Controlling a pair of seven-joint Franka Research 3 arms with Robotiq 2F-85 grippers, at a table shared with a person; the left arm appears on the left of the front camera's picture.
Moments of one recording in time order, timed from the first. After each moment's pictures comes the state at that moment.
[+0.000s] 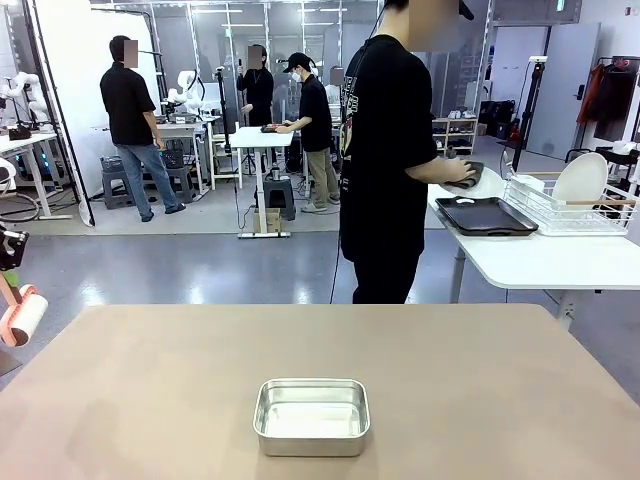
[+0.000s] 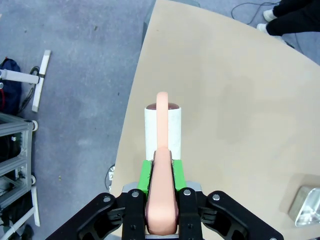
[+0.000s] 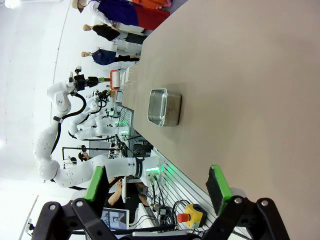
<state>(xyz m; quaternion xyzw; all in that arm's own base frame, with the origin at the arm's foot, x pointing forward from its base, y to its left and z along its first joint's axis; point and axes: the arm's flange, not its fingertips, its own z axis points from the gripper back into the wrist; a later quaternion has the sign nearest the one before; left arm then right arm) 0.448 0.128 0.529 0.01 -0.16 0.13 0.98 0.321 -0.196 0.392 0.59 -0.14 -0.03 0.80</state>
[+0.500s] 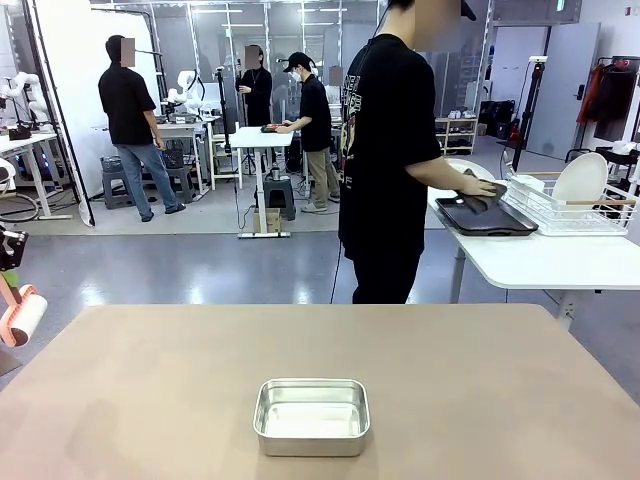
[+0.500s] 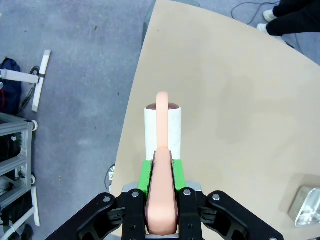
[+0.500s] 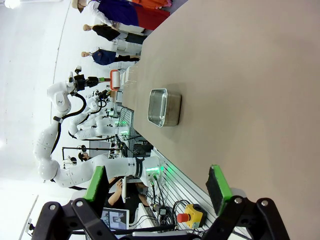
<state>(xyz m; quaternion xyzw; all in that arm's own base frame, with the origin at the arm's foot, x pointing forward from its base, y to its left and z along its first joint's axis) 0.448 0.129 0.529 0.01 -0.16 0.13 0.98 0.321 -0.196 0.392 0.59 -0.14 -0.03 0.80</state>
